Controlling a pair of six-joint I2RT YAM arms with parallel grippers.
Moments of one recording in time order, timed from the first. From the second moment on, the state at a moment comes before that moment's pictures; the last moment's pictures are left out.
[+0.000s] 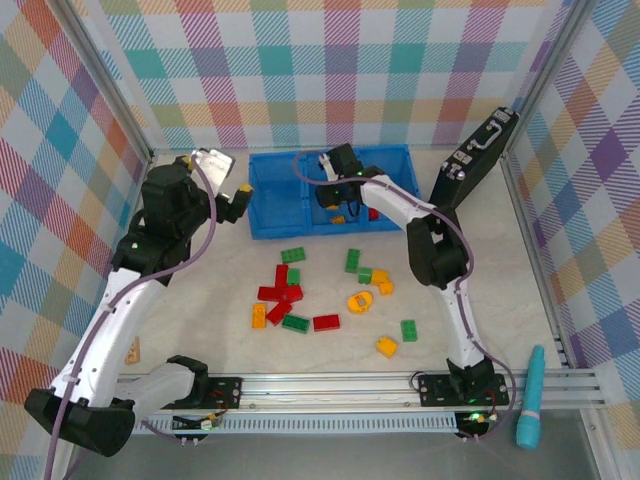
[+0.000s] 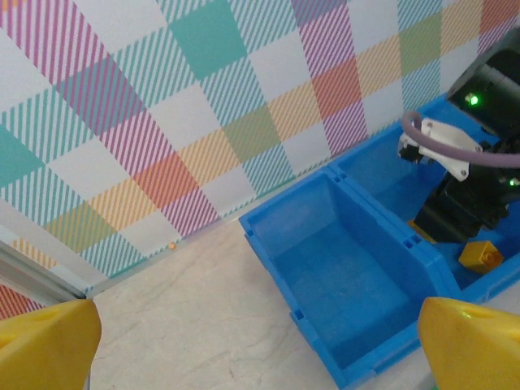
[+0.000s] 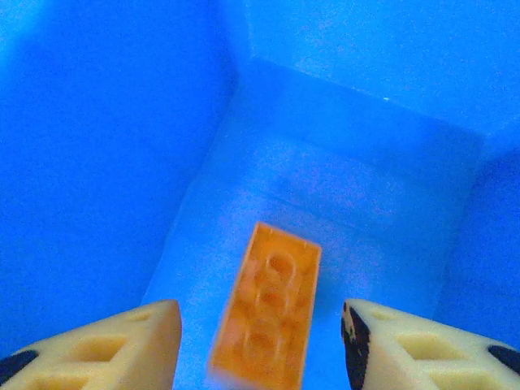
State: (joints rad) left arm -0.29 1.04 1.23 -0.47 -0.07 0.34; right arm 0.54 2.29 1.94 -0.54 -0.01 0.05
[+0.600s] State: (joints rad) left arm -0.29 1.05 1.29 -0.47 -0.04 0.30; right arm 0.54 1.56 1.33 -0.52 0.01 0.23
